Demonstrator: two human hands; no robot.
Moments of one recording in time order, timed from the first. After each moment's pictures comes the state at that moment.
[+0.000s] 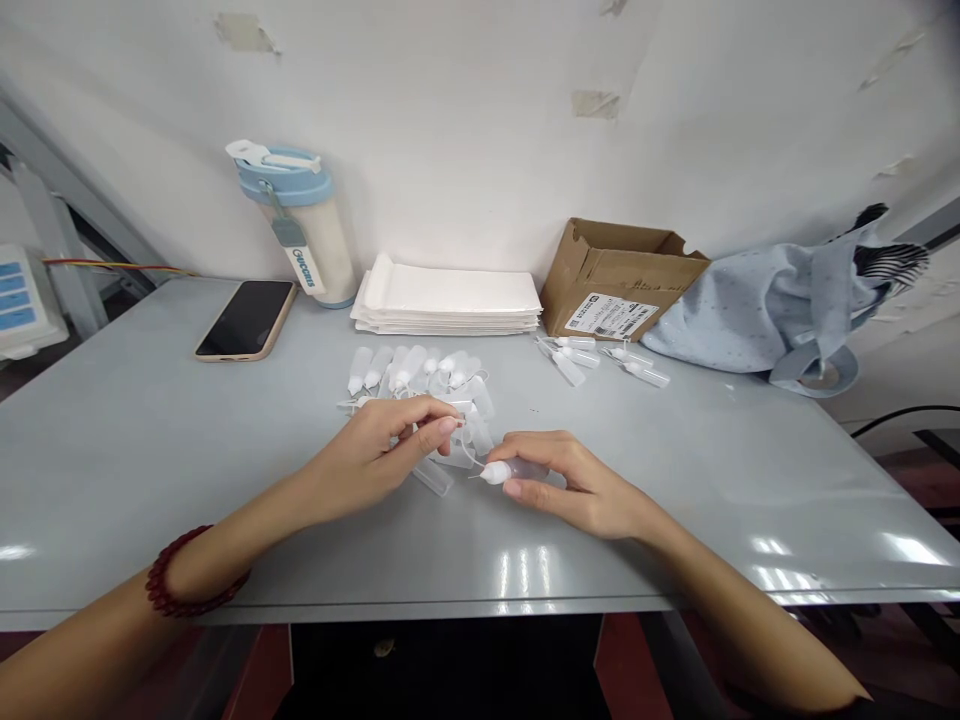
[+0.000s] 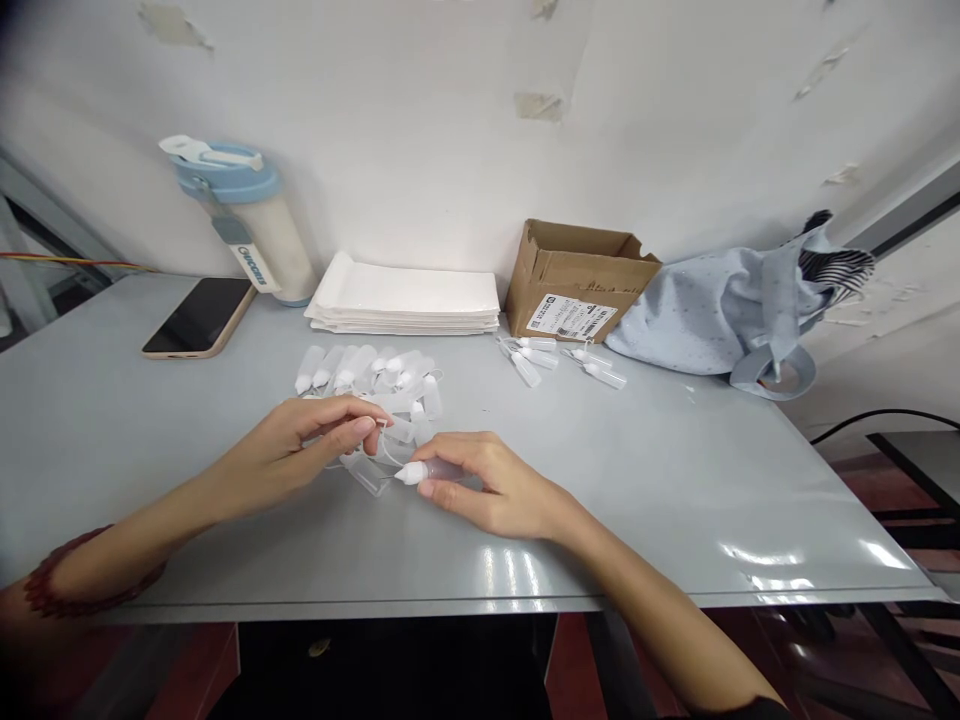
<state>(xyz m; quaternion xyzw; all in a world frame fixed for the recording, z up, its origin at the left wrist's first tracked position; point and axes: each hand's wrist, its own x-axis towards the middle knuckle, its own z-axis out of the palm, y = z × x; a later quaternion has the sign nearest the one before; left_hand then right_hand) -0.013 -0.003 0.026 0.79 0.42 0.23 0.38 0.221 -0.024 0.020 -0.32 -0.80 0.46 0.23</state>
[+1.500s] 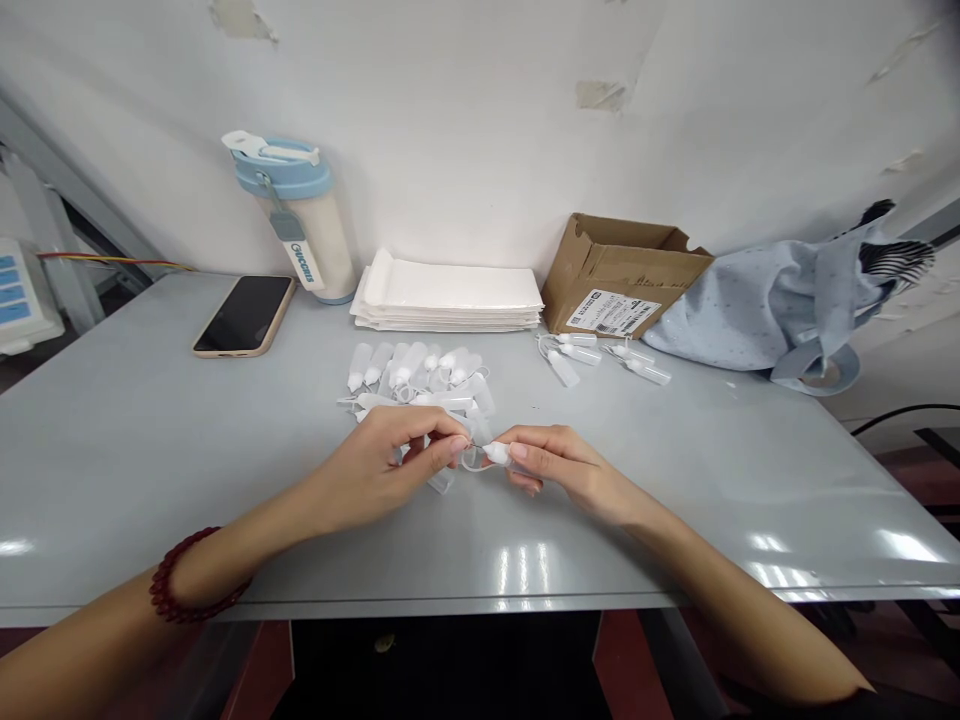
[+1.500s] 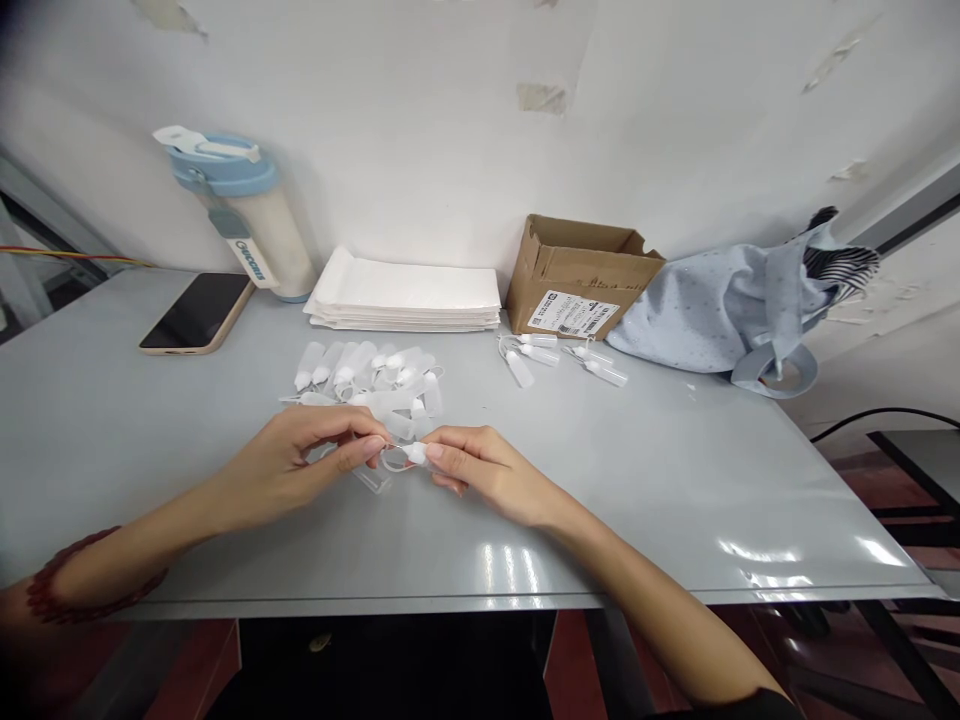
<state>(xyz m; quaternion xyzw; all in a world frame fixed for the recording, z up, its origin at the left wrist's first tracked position) -0.007 -0.010 0.025 0.80 0.38 0.26 0.38 0.217 -0.022 0.013 -0.36 -0.64 0.63 0.25</state>
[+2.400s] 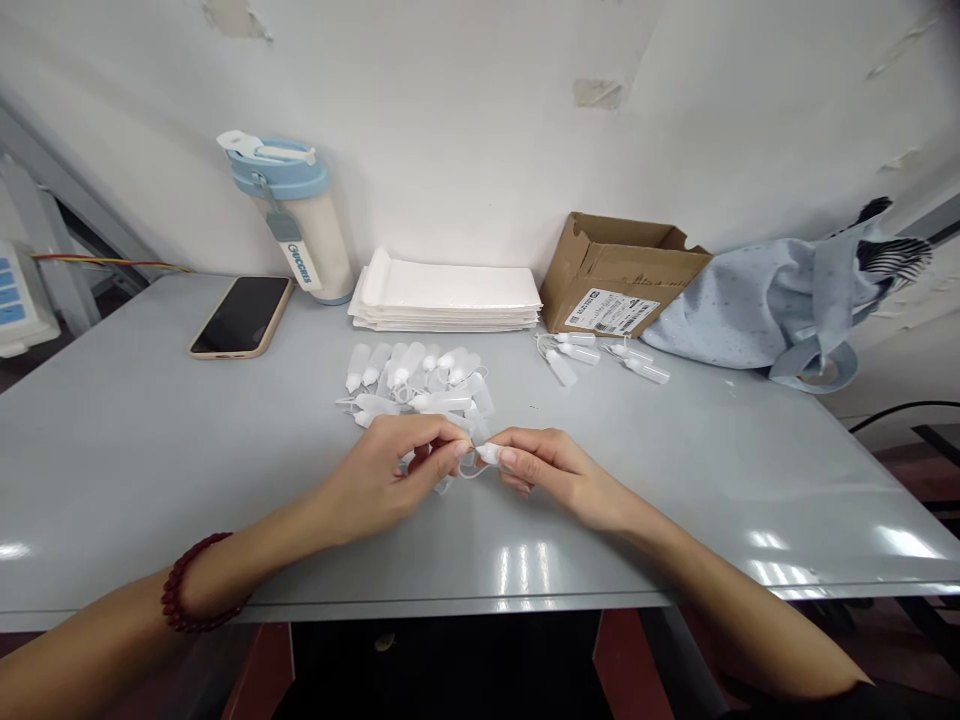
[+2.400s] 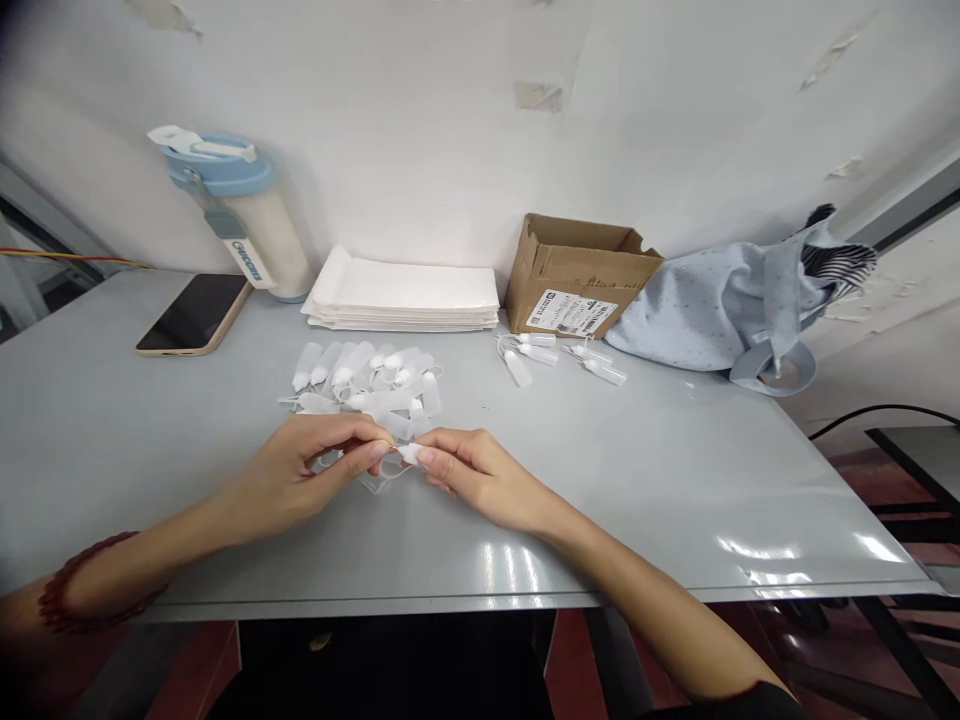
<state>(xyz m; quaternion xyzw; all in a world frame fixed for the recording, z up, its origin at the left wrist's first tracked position) -0.002 -0.015 0.015 0.80 0.38 0.28 0.38 0.213 -0.026 0.011 -0.36 -0.67 0.59 0.26</state>
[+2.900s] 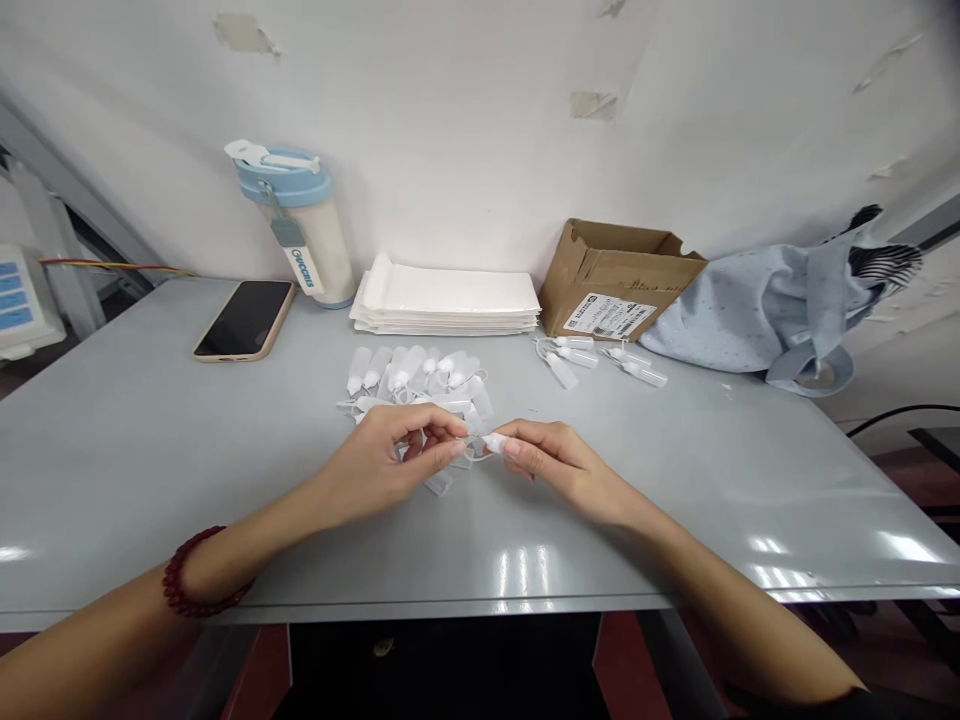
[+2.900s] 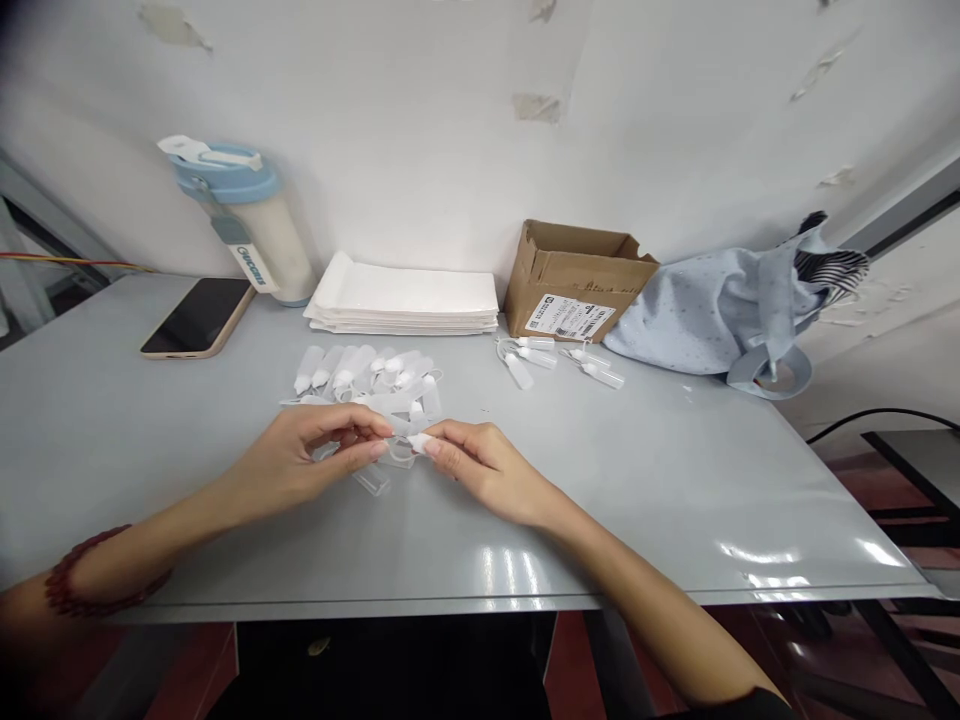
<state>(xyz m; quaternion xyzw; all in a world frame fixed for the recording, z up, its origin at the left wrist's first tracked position) -0.006 -0.007 0.017 0.77 0.40 0.28 0.40 0.217 -0.022 0.014 -0.40 -0.71 0.53 0.26</state>
